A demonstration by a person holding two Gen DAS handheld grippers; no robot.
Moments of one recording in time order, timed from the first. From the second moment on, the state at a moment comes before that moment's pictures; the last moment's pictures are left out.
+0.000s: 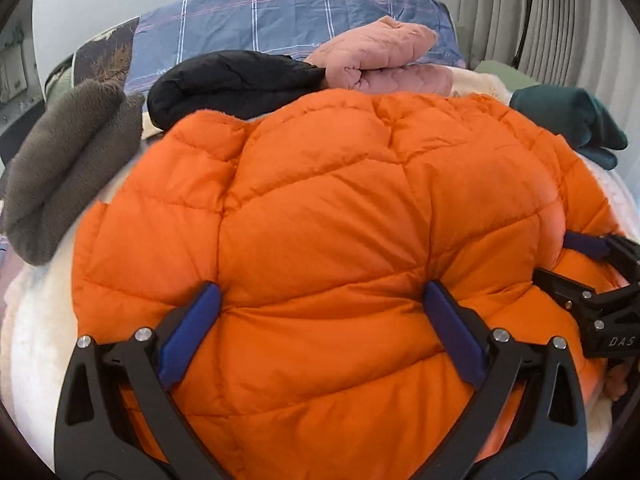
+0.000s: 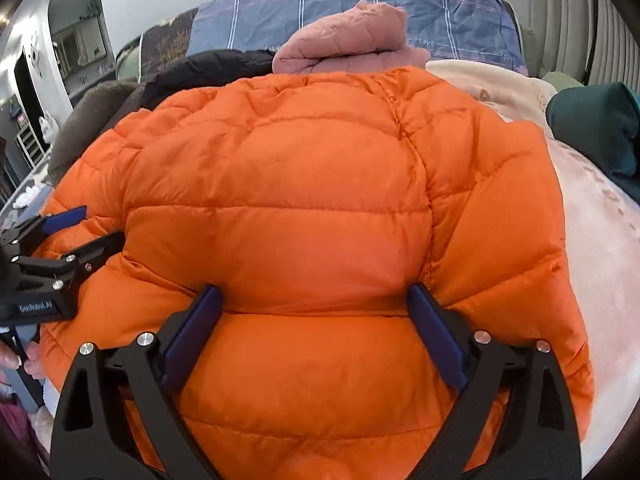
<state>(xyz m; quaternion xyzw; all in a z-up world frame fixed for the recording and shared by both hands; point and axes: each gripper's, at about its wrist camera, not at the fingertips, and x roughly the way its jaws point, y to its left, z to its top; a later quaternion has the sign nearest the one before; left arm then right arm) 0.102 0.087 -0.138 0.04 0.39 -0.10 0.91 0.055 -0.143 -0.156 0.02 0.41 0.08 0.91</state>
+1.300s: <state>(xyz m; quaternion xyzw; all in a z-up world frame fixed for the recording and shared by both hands) 0.067 0.121 -0.132 -0.01 0.37 -0.10 0.92 0.168 -0.098 -0.074 0.07 0.38 0.12 0.92</state>
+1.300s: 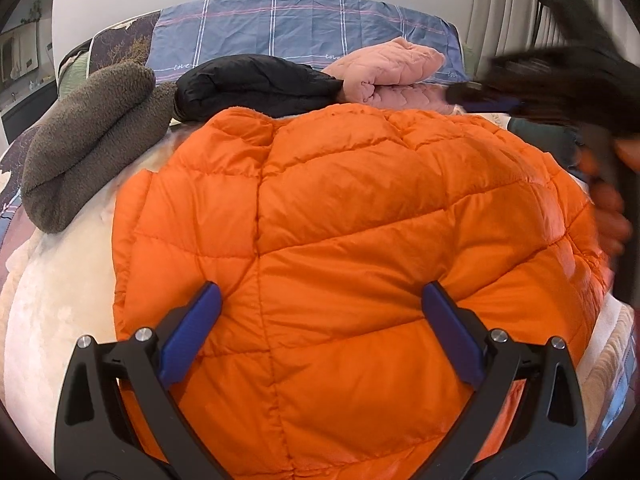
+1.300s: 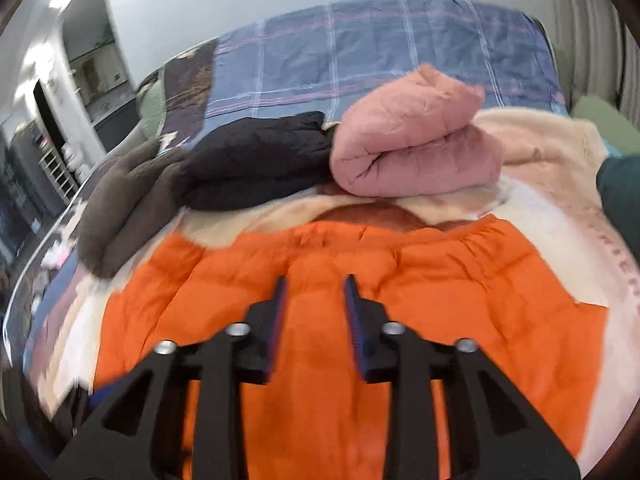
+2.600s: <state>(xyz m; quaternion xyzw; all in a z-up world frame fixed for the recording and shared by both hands) 0.098 0.220 -0.146 -0.25 0.41 -0.22 0.85 0.200 -0.088 -0.148 0.03 0.40 0.10 0.91</state>
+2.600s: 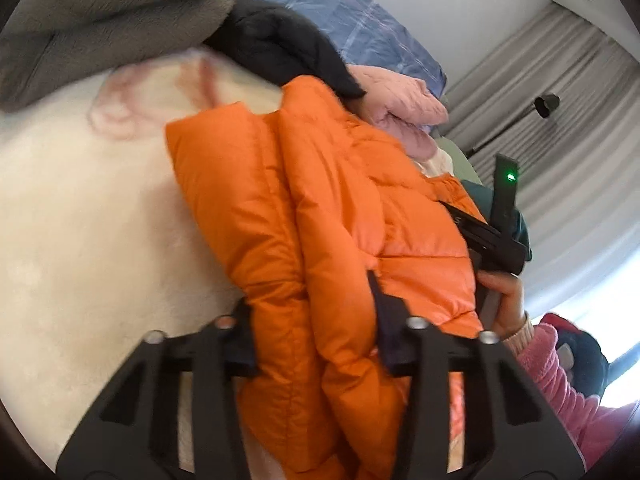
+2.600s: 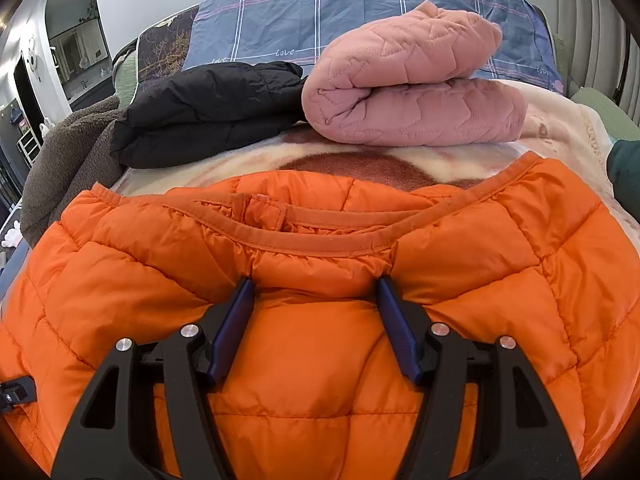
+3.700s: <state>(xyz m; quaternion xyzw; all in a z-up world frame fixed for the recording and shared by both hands) 0.102 0.029 0.006 0.05 0.35 -0.29 0.89 0.161 -0.156 -0.103 0.15 0.39 0.18 0.89</state>
